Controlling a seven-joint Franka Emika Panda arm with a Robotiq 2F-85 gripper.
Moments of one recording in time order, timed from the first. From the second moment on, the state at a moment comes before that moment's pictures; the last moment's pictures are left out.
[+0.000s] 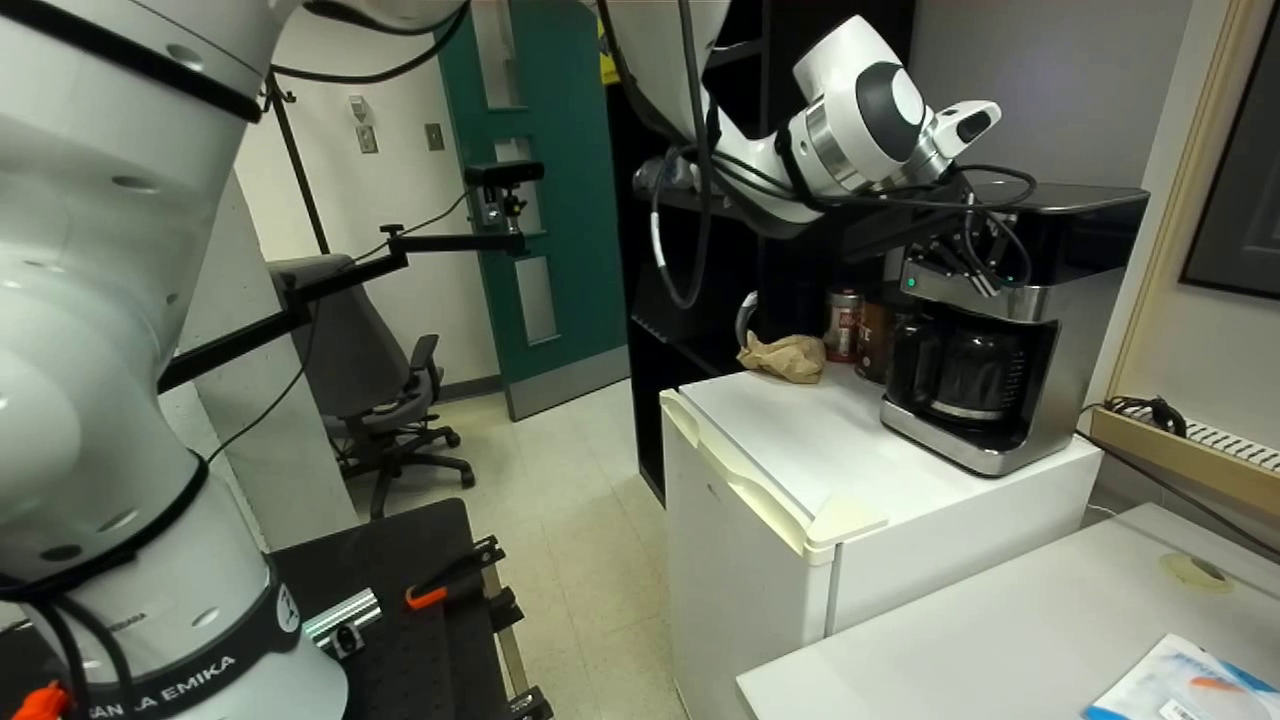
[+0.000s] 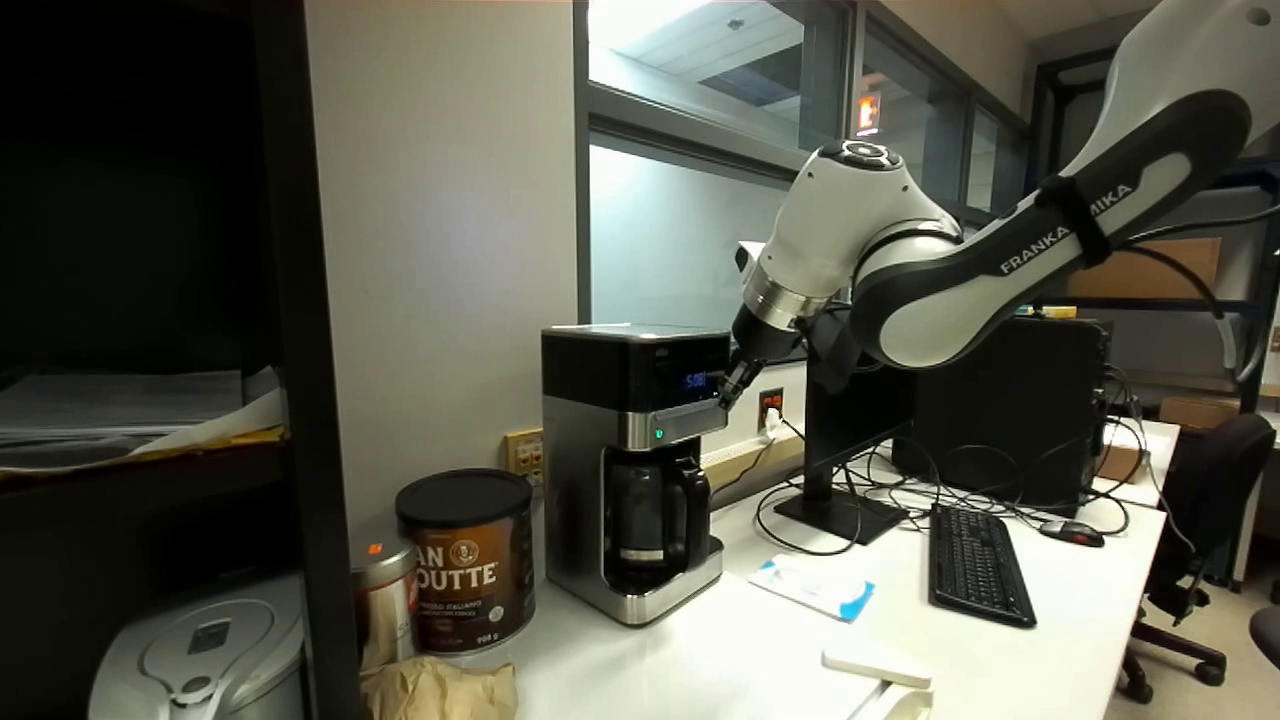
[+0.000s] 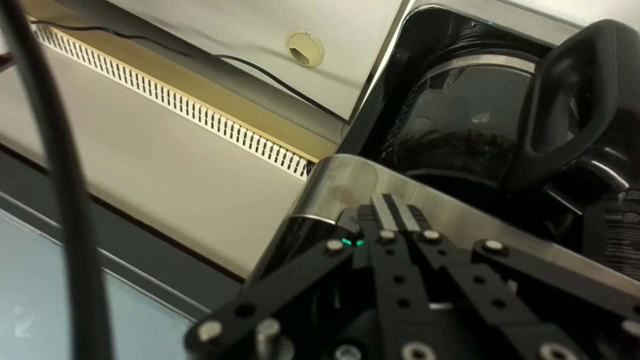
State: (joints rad) arm 0.12 0.58 -0.10 -1.58 -0.66 2.73 0.28
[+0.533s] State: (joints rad) arm 0.15 0.61 -0.10 -1.58 -0.64 2.74 0.28
